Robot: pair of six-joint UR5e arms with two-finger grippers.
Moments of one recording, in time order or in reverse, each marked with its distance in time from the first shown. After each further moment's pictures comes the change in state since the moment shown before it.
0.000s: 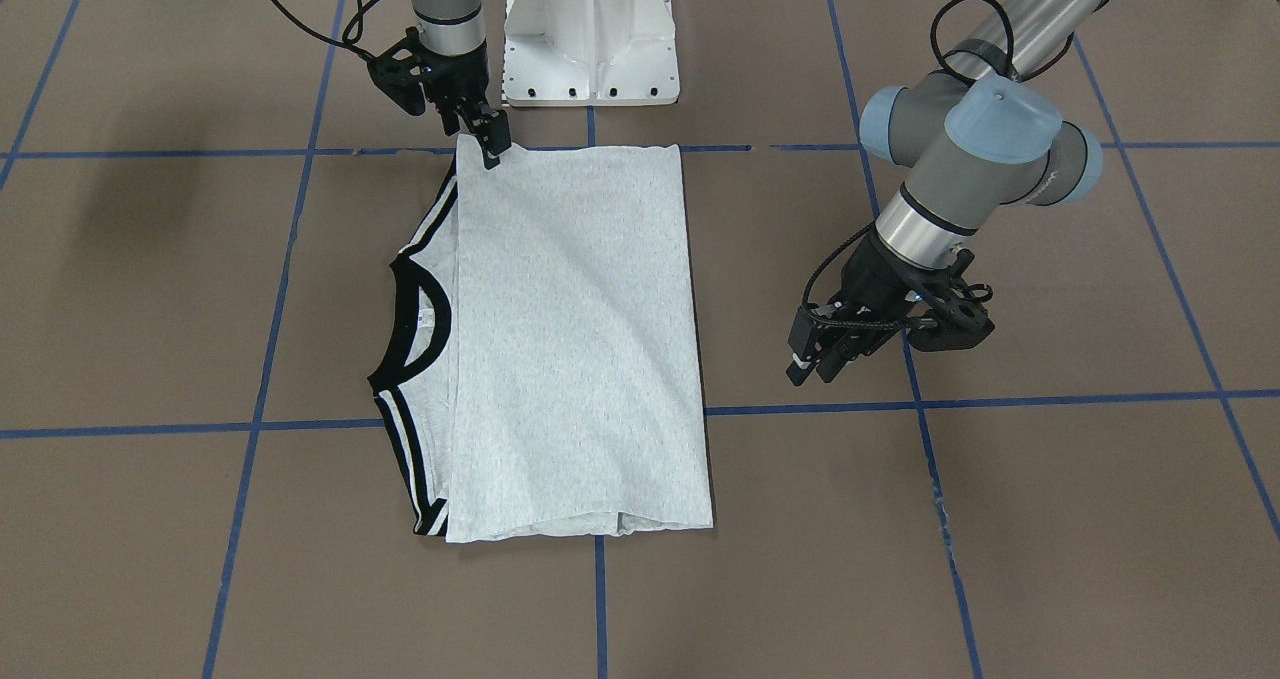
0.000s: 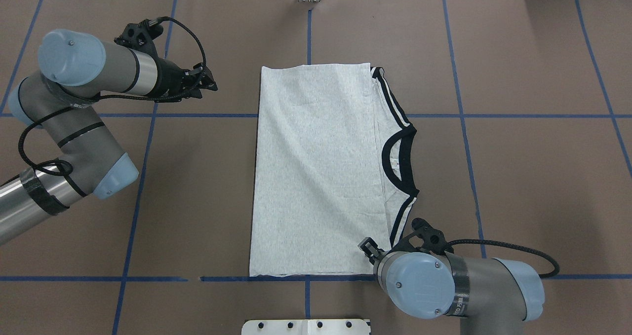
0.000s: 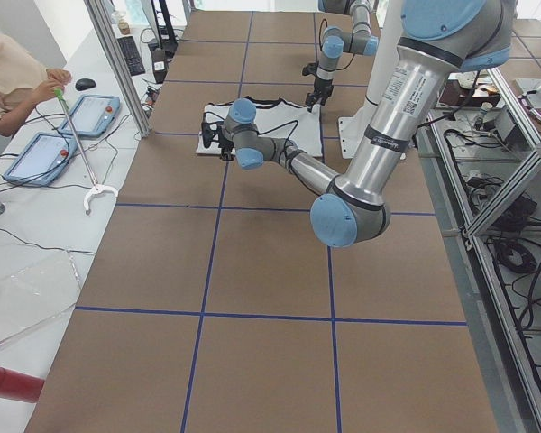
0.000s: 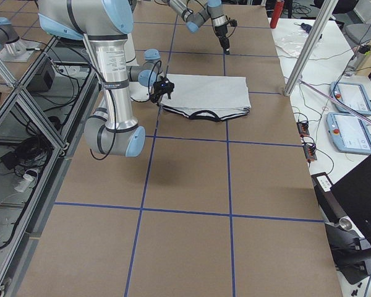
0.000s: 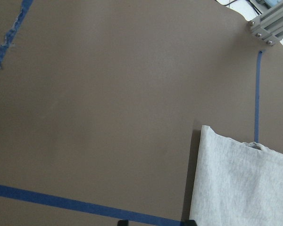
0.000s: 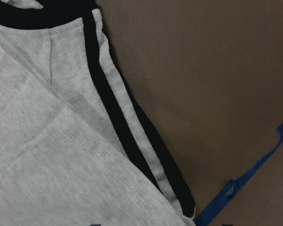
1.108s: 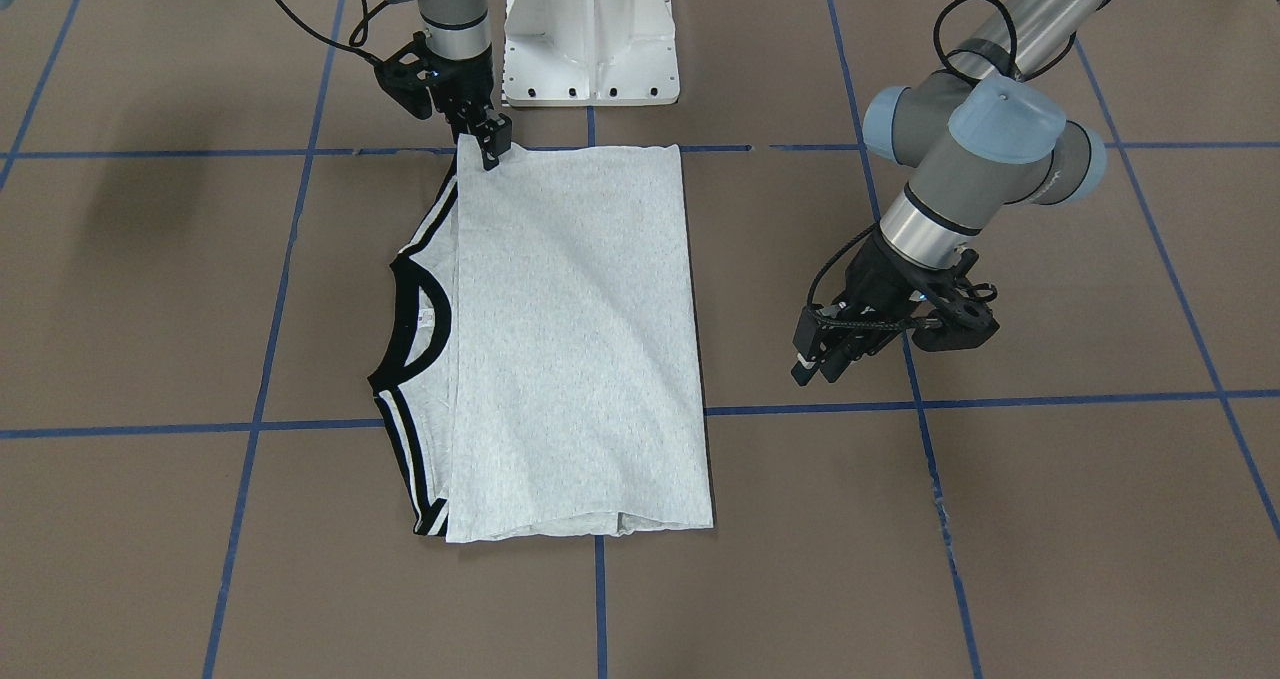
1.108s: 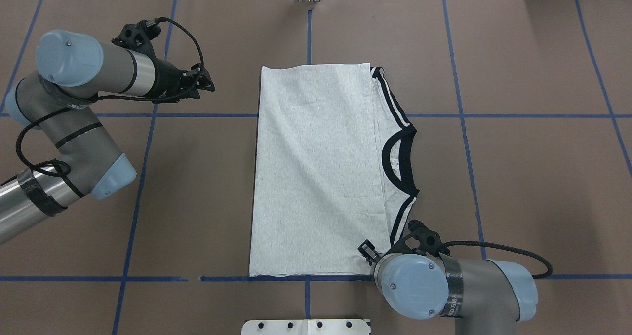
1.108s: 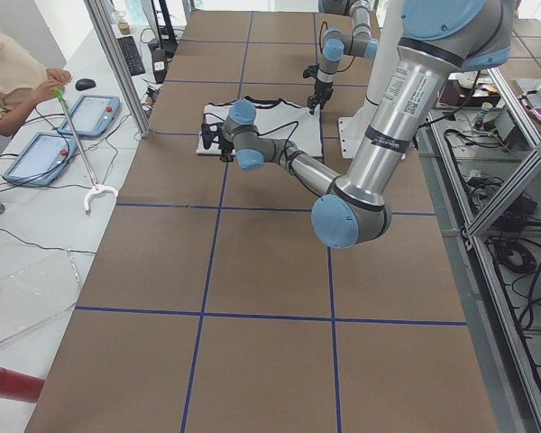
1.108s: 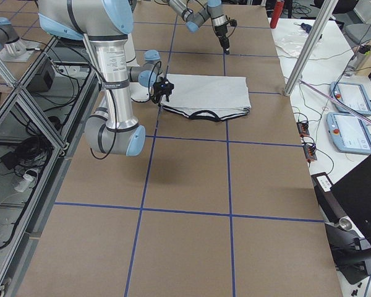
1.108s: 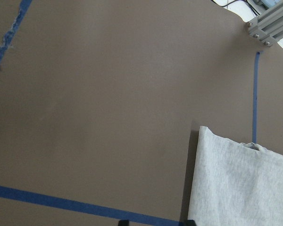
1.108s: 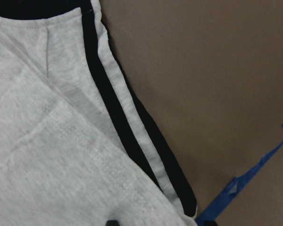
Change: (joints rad) left arm -0.002 0.008 -0.003 0.001 0.000 0.000; right arm -0.003 0.010 -0.019 0.001 -0.001 -0.002
